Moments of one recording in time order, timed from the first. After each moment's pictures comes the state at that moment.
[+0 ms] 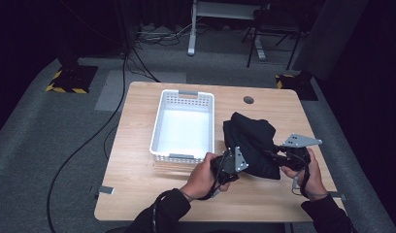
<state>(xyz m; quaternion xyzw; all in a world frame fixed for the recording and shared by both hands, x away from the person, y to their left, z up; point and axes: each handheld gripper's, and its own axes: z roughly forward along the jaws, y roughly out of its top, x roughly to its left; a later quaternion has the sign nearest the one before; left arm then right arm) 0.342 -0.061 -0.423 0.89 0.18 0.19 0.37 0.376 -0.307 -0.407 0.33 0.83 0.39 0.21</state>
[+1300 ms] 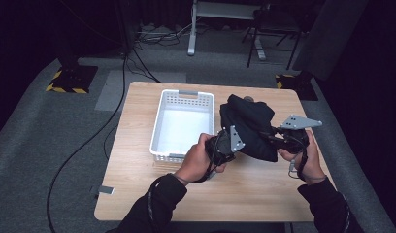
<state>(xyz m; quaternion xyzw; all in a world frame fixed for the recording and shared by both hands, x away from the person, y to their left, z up) 0.367 -0.041 -0.374 0.87 0.20 0.24 0.38 0.400 -0.285 -0.360 0.32 0.82 0.41 0.24</state>
